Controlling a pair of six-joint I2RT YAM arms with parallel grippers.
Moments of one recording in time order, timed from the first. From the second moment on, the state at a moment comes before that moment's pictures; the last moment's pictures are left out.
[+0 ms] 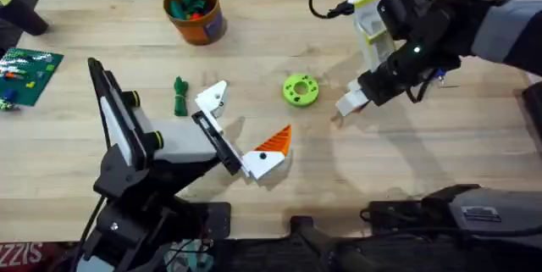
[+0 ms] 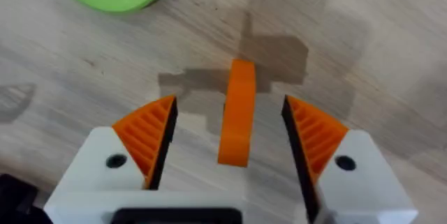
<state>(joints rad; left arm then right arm) -0.41 0.00 0.01 -0.06 0.53 -0.07 0.30 1.47 1.00 -0.97 -0.06 -0.21</state>
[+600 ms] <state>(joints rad) -0.41 0.00 0.01 -0.06 0.53 -0.07 0.30 1.47 1.00 -0.97 -0.04 -0.22</state>
